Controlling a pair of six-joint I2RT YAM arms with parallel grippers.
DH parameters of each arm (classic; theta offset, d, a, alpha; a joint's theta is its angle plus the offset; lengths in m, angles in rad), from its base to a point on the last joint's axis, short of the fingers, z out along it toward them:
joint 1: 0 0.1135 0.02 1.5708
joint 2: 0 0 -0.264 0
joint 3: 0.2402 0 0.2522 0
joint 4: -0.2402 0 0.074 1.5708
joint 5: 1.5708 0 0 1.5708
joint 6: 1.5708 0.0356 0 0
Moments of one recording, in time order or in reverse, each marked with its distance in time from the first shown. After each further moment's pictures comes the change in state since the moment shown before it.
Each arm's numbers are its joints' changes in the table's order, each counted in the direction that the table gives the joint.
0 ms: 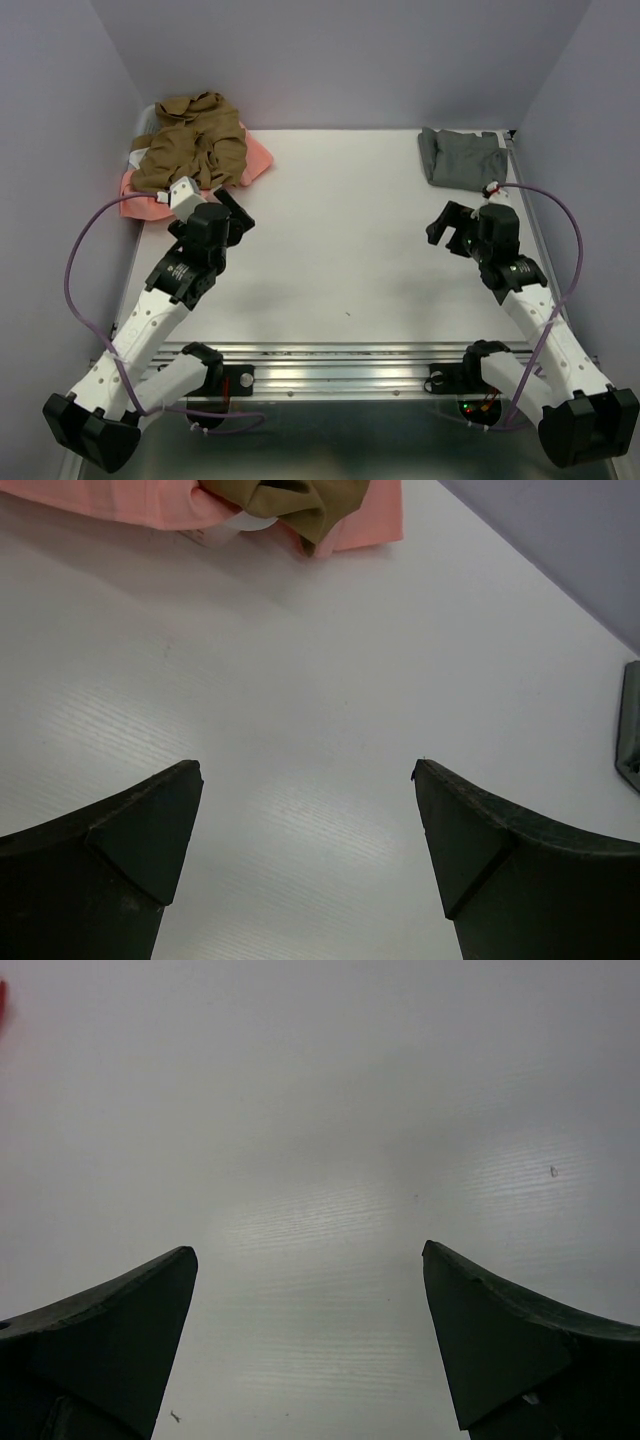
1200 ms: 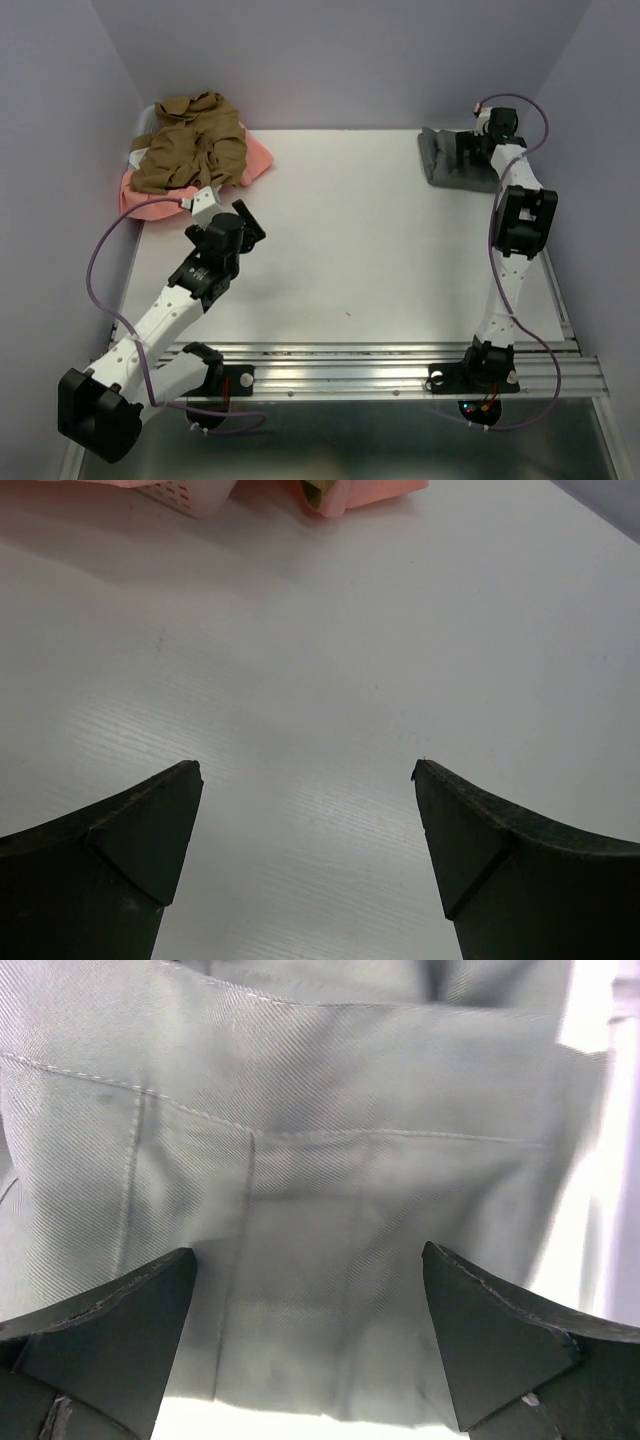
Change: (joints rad) left arm -0.015 -0.059 -0.207 0.253 0.003 0.104; right arm -0.342 -1.561 1.422 -0.118 -0.095 -0.663
